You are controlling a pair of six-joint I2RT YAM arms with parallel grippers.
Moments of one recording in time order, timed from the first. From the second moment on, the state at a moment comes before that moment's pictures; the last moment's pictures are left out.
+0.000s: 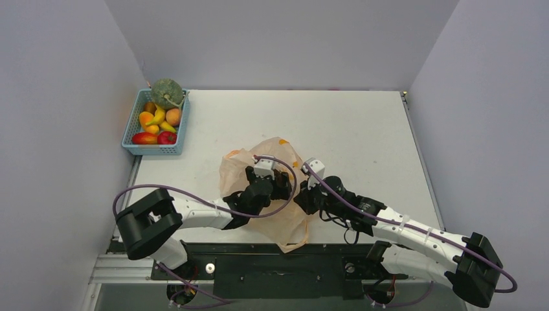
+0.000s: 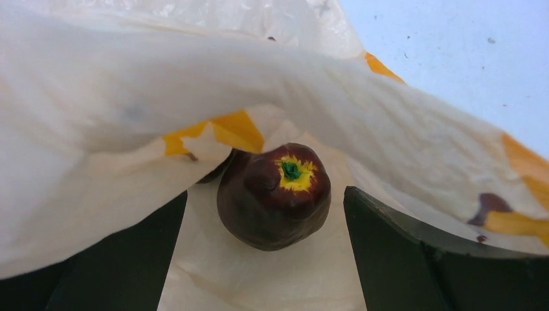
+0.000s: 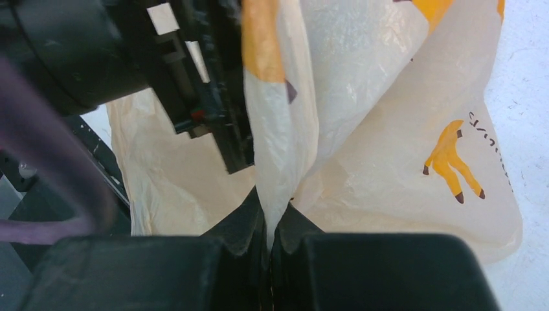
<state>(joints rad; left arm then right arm) -1.04 1.50 0.58 0.52 -0.57 -0.53 0.90 0.97 0.55 -0.13 0.01 0.32</state>
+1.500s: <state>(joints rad) -0.73 0.98 0.59 0.07 0.29 -0.86 0.81 1.03 0.61 -0.16 0.11 0.29</state>
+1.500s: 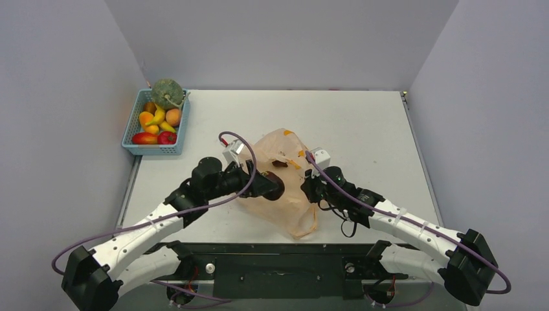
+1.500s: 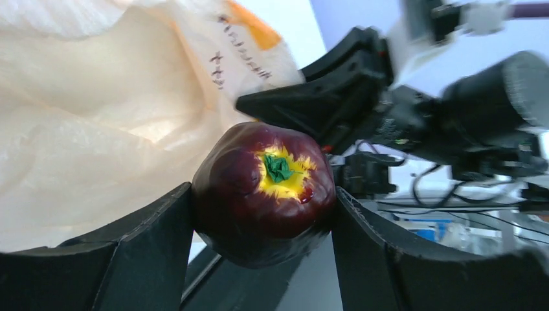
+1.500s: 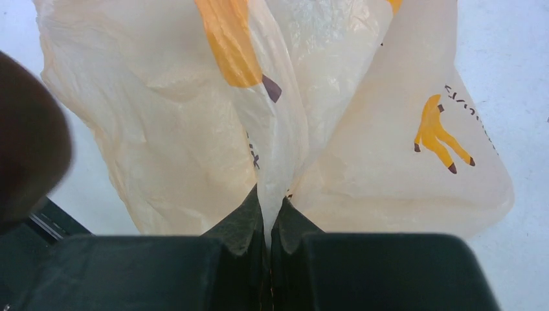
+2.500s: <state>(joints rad) 0.38 1.37 1.08 -0.24 0.19 -0.58 0.81 0.94 0.56 -0.12 0.03 0.30</state>
